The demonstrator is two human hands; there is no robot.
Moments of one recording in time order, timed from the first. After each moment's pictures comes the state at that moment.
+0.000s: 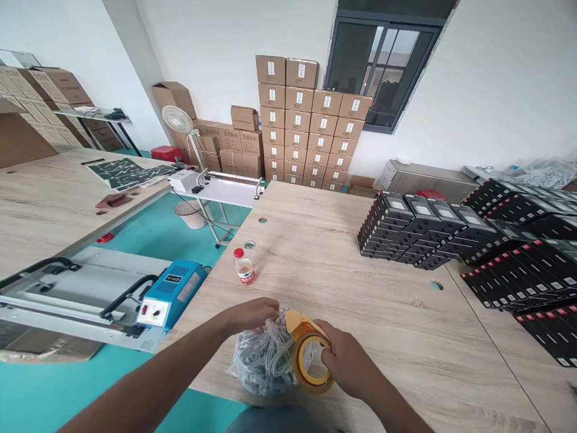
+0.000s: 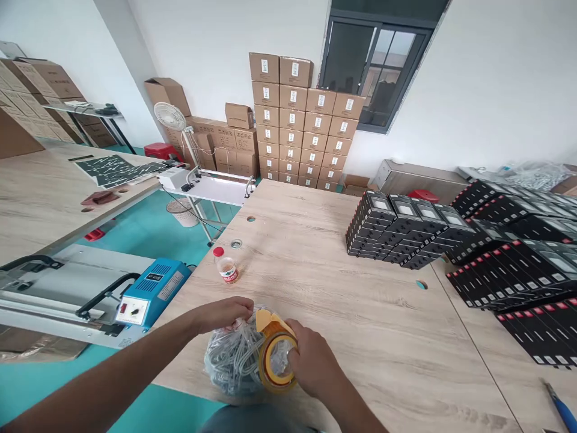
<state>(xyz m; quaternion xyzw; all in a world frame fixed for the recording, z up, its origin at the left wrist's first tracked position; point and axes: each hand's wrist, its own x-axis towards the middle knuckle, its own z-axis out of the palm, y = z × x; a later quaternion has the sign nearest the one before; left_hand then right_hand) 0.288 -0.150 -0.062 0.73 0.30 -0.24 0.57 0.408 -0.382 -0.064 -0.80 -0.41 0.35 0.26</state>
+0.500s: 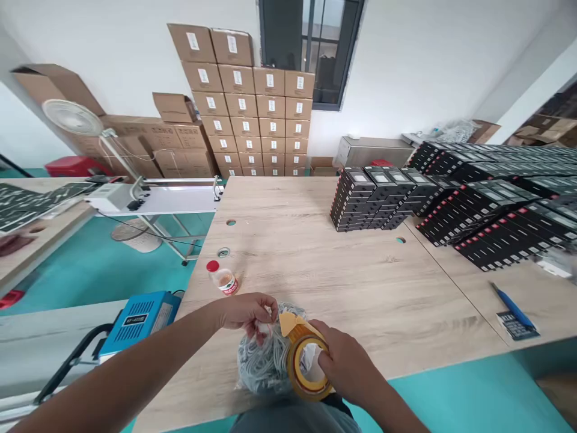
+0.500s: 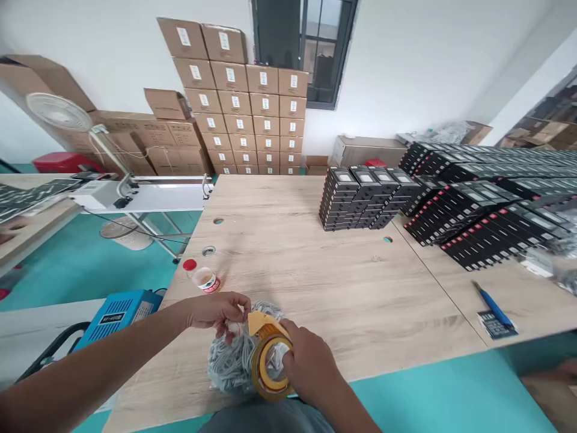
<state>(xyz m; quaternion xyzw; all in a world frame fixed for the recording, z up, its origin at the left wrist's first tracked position) 0.318 -0.105 -0.072 0.59 0.20 -0.42 0.66 0.354 -0.382 -0.043 -0.86 -0.28 0.35 0.24</state>
